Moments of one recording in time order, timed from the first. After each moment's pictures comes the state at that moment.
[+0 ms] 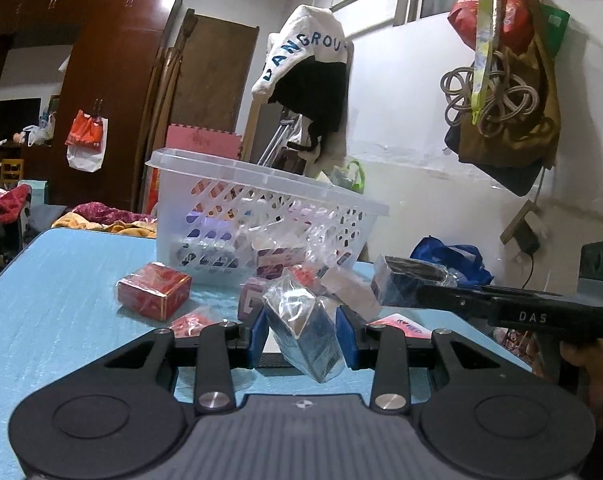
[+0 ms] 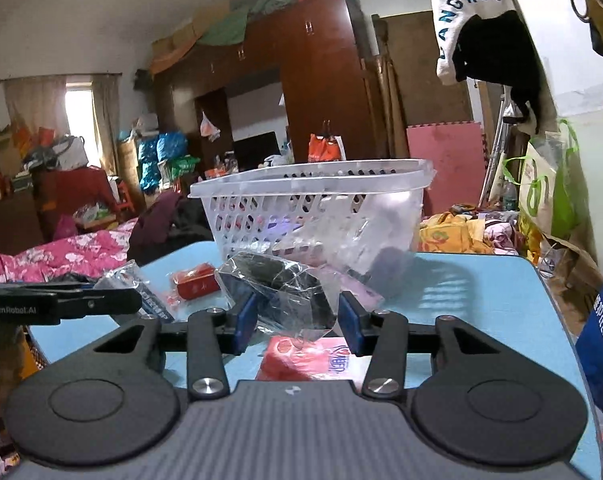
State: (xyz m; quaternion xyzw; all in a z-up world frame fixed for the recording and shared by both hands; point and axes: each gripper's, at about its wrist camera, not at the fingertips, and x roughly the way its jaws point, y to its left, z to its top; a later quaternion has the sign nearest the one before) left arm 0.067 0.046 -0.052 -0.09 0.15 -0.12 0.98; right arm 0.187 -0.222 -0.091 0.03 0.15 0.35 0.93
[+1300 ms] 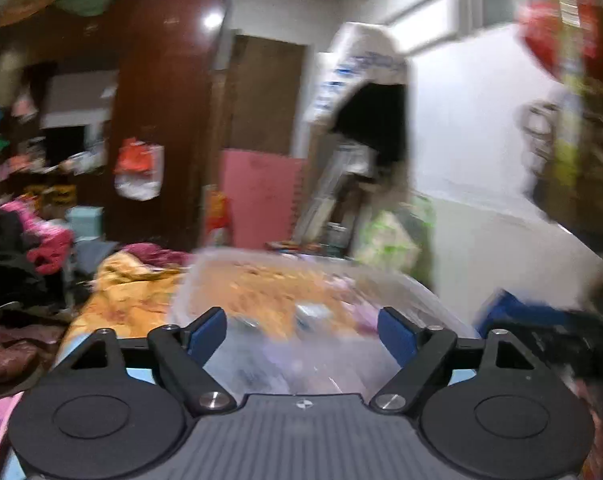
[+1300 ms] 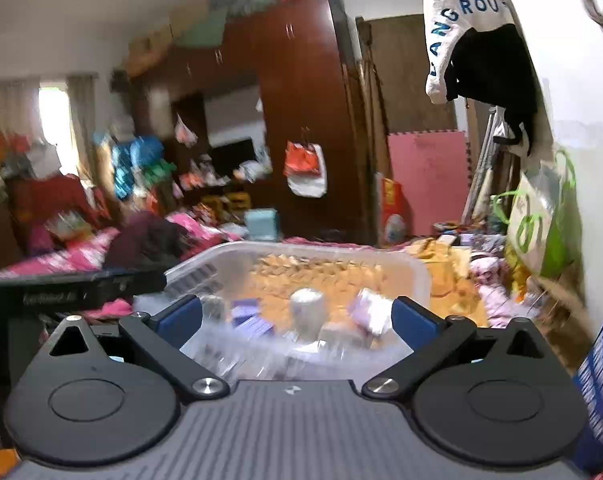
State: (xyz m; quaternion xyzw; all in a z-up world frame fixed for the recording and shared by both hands) left arm 0.162 0.046 0.036 -0.06 0.14 -0.03 0.99; right arm 0.253 -0.207 -0.021 0.02 0.16 0.33 0.93
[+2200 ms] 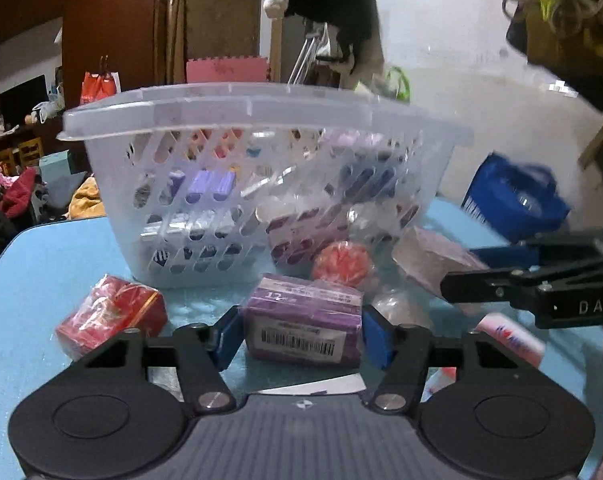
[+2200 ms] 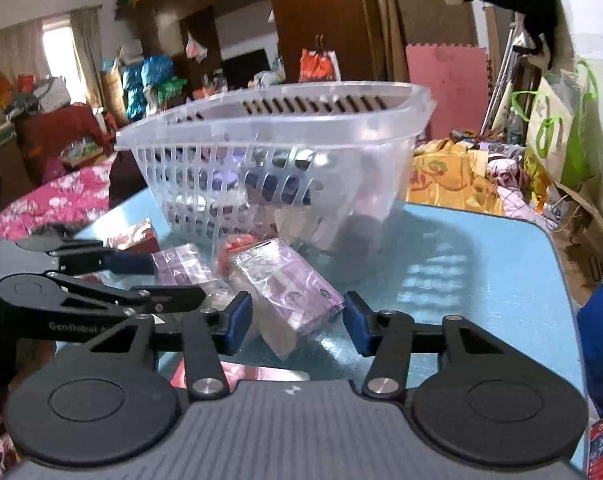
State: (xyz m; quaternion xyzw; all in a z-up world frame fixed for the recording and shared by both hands) left arm 0.186 0.011 -0.051 -0.02 0.28 -0.05 0.96; right arm 0.276 -0.213 -0.095 -0.01 0.27 0.35 0.90
